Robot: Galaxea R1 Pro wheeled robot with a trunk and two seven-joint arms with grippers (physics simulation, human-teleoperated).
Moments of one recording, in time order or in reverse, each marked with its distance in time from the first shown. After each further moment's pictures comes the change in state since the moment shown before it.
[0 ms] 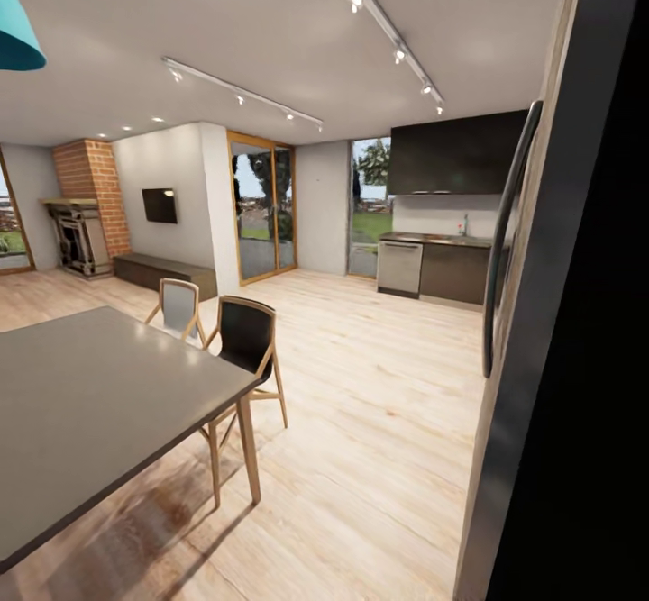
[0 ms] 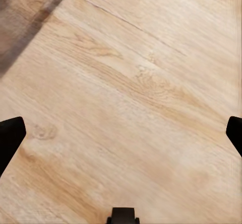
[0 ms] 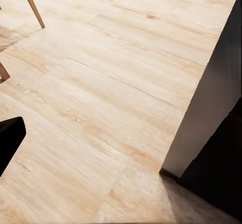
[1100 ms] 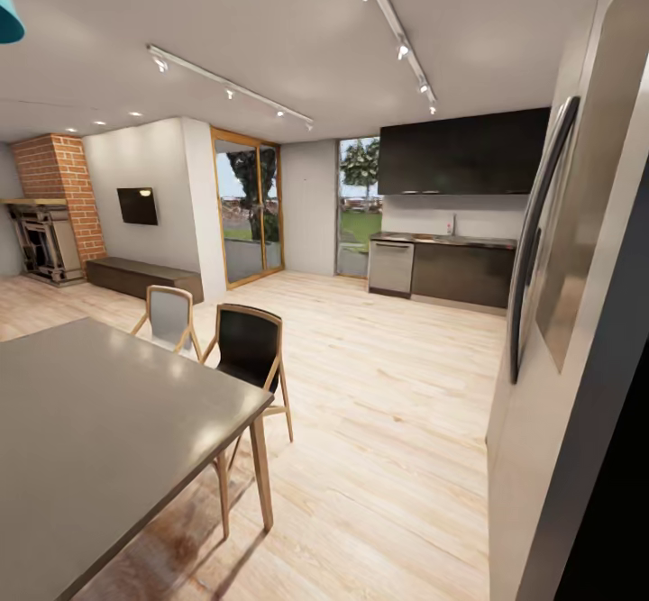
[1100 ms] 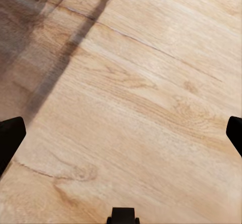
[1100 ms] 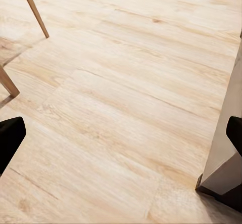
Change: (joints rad) left arm 0.000 0.000 0.000 0.000 0.000 -0.001 0.000; right arm 0.000 0.002 0.000 0.000 0.001 0.000 -0.001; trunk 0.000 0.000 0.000
